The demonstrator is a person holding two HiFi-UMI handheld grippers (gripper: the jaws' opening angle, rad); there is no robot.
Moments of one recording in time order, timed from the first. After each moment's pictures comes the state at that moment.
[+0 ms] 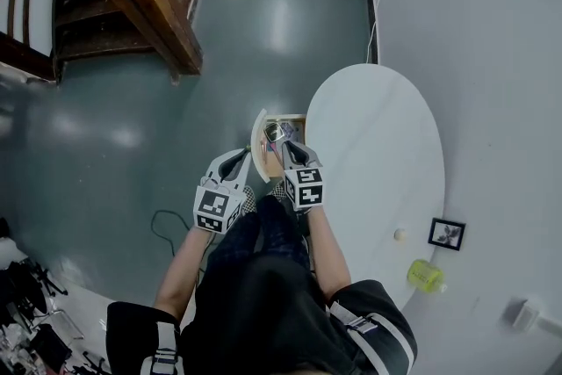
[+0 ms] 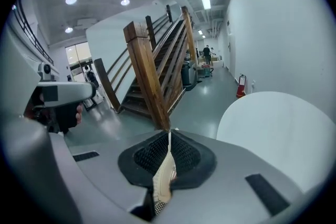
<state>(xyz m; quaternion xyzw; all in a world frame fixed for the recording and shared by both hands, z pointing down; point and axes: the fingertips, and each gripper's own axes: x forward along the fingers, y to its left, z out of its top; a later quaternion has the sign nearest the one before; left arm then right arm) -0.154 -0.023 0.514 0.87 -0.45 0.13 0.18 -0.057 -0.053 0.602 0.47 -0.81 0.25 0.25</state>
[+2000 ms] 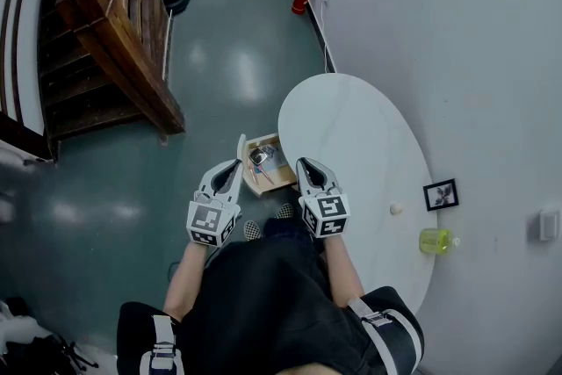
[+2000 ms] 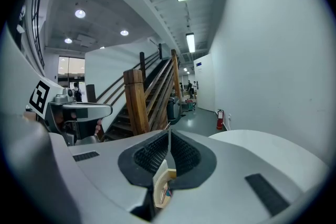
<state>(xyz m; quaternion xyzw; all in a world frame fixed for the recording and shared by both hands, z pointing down) -0.131 0.043 0.376 0.92 -0.38 0.07 0.07 0.012 0.057 0.408 0.59 -0.79 0.14 0.11</state>
